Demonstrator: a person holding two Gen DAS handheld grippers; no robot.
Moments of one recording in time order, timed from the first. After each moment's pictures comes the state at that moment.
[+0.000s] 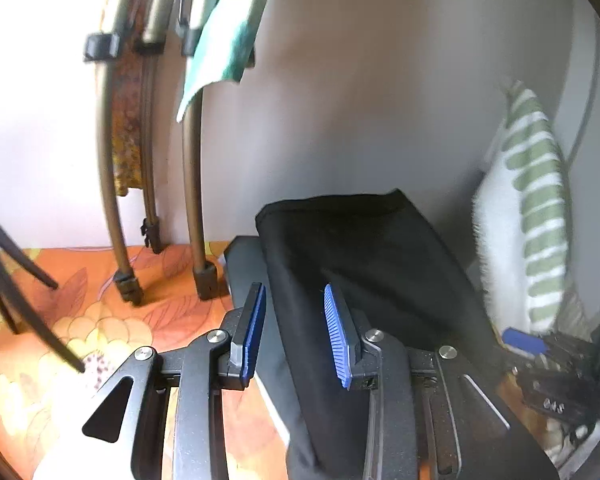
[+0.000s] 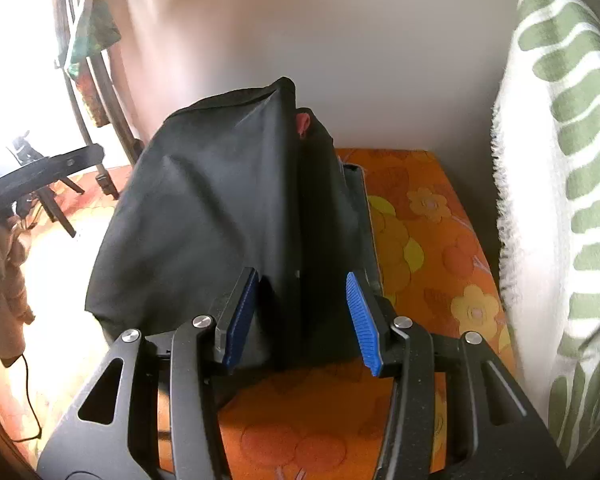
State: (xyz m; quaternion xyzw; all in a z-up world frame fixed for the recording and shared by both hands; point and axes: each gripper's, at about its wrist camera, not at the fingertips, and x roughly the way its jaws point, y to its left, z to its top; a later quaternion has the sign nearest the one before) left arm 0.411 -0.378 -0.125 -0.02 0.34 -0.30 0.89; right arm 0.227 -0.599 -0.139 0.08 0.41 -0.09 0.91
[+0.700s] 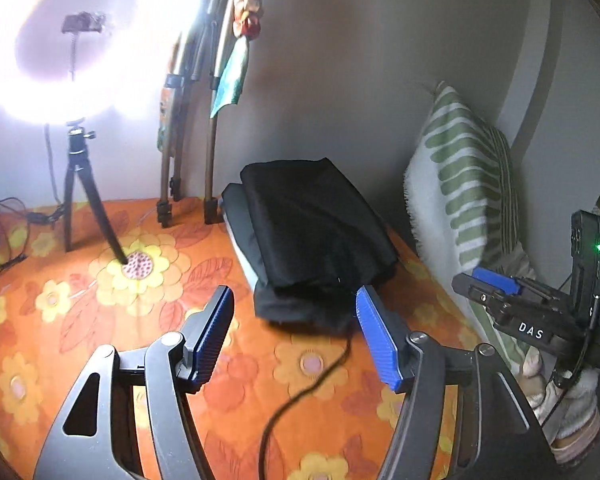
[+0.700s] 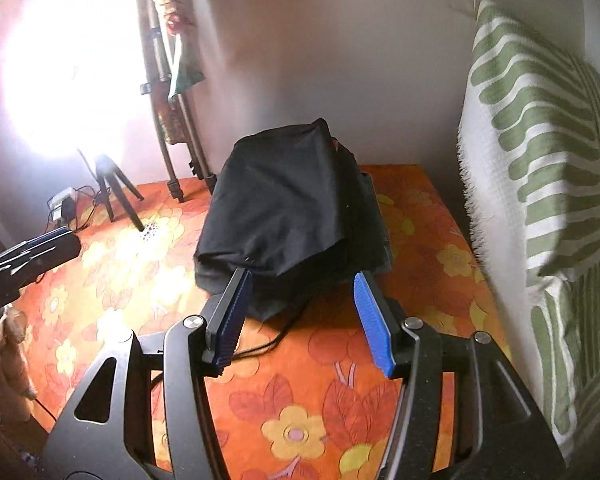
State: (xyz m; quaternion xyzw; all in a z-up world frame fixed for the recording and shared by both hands) left arm 0.240 -0.295 -0.081 -0.03 0.34 -0.33 0.88; right arm 0.093 -0.521 -0.071 0.08 0.35 -0.09 0.93
